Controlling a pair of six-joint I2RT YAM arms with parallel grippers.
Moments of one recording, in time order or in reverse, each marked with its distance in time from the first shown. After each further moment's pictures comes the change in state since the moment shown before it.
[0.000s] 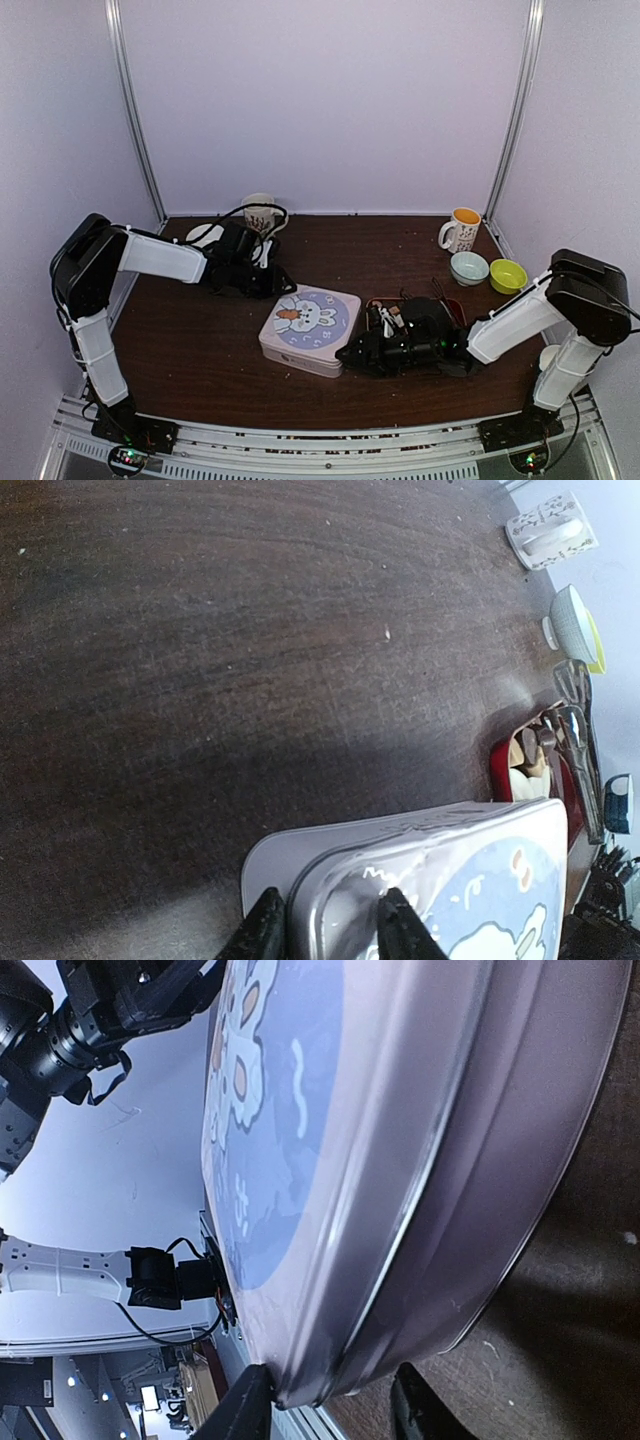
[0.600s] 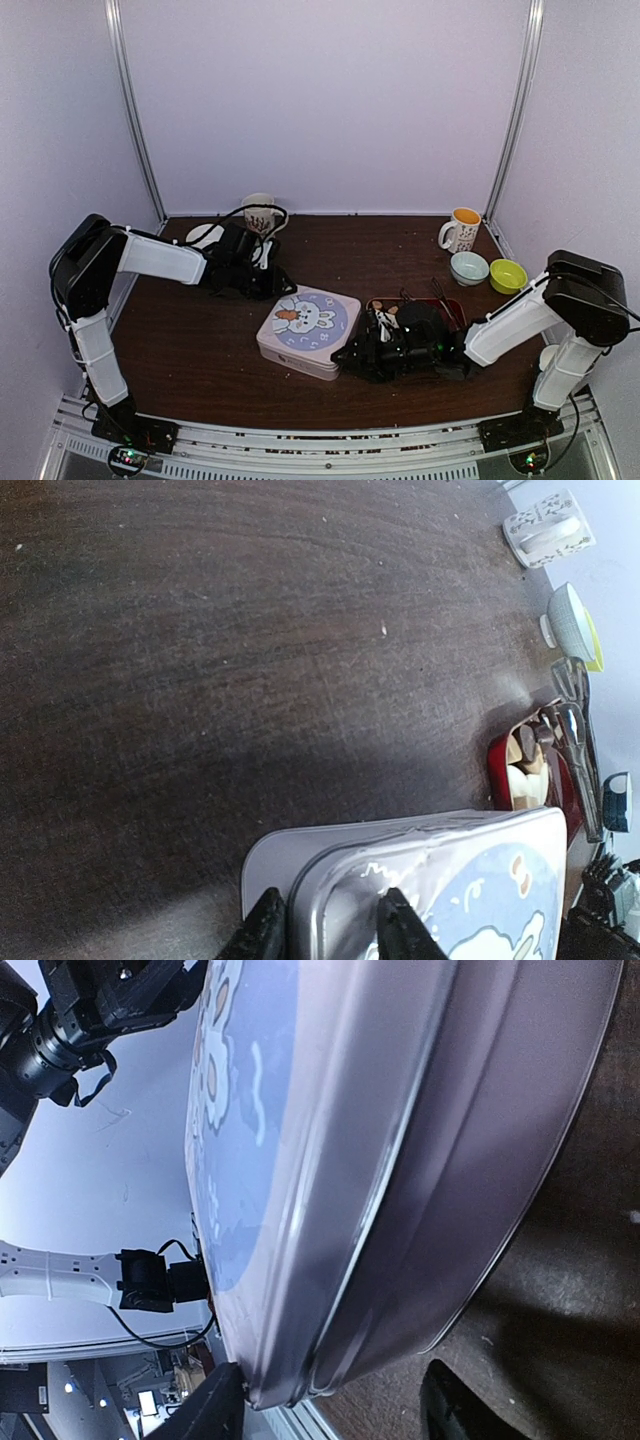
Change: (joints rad) left arm -0.004 -0.006 -0.013 0.011 0.000 -0.004; right arm 0.034 0.013 0.013 -0.014 0.033 0.011
